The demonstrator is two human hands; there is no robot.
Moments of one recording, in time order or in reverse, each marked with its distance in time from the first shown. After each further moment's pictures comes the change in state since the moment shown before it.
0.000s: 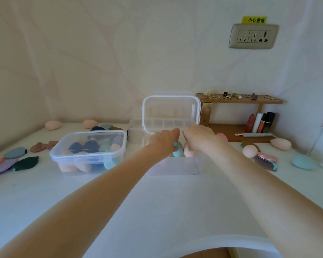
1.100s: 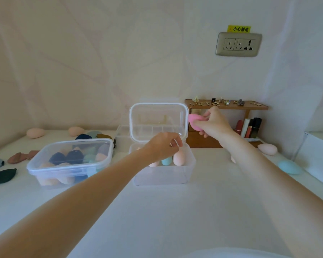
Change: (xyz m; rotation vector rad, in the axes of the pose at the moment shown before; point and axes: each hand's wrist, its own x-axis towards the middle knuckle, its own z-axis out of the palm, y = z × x) left_hand 0.012 0.017 -0.007 -0.454 -0.024 0.120; right_hand 0.015 0.071 -0.013 1.009 0.391 0.236
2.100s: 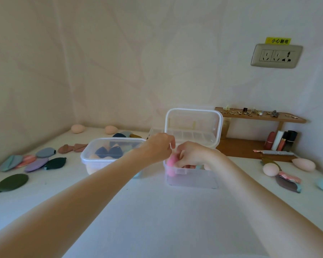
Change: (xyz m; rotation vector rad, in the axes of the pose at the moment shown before) left_hand -0.052 -0.045 -0.059 0.405 0.118 -0.094; right_hand -0.043 -0.041 0.103 -0.385 -0.679 -0.101
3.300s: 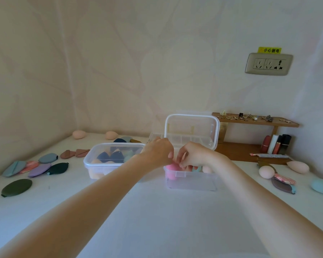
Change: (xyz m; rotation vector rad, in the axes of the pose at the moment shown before) left_hand -0.008 0.002 -0.002 0.110 -0.057 0.056; right_hand -0.013 -0.007 -0.010 -0.048 0.039 0.007
